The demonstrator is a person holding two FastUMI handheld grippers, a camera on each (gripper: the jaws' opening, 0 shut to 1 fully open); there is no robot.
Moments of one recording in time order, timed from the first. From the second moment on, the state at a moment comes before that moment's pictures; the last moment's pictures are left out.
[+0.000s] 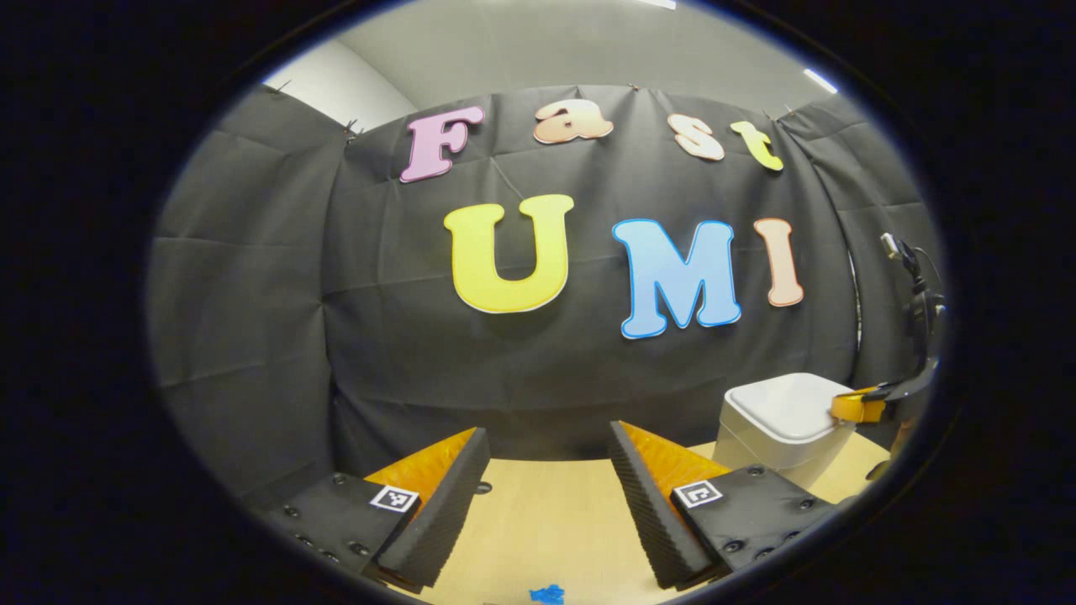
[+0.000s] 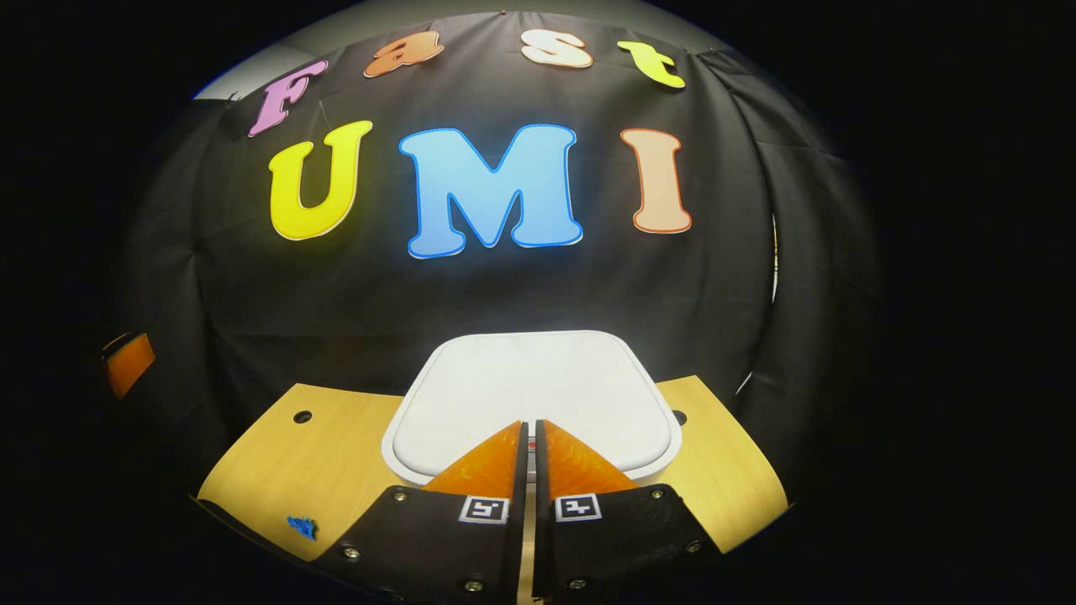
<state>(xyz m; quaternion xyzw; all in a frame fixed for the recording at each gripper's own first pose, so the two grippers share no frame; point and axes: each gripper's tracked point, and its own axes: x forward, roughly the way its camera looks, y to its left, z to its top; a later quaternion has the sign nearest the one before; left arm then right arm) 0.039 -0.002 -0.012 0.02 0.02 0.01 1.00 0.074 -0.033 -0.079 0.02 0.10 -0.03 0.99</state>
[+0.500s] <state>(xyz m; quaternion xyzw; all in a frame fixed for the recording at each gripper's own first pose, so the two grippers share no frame) 0.033 -0.004 -0.019 0.00 0.03 0.01 1.00 0.084 -0.033 -0.082 0.03 0.08 -0.02 1.00</state>
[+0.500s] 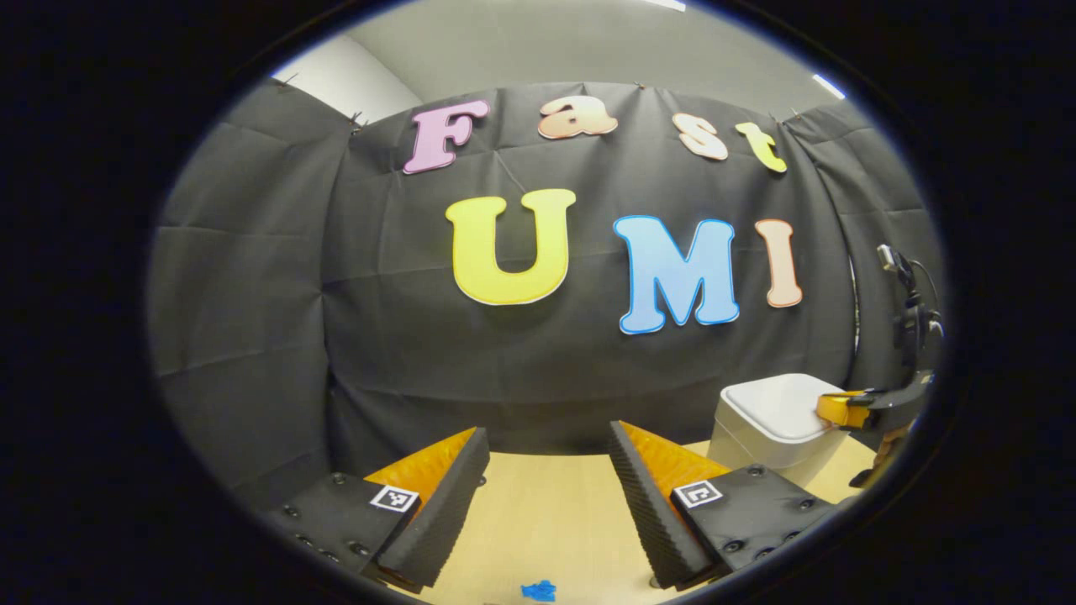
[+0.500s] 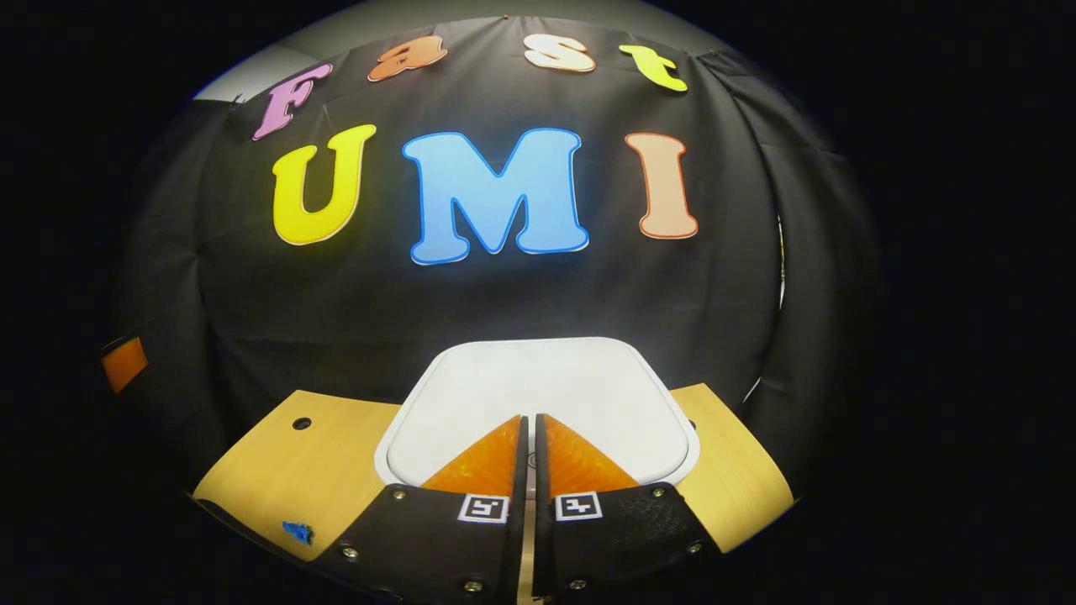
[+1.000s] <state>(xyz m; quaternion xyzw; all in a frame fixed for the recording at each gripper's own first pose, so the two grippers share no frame) 0.035 -0.004 -0.020 0.00 0.03 0.01 1.00 0.077 -0.034 -0.061 0.05 0.07 -0.02 1.00</state>
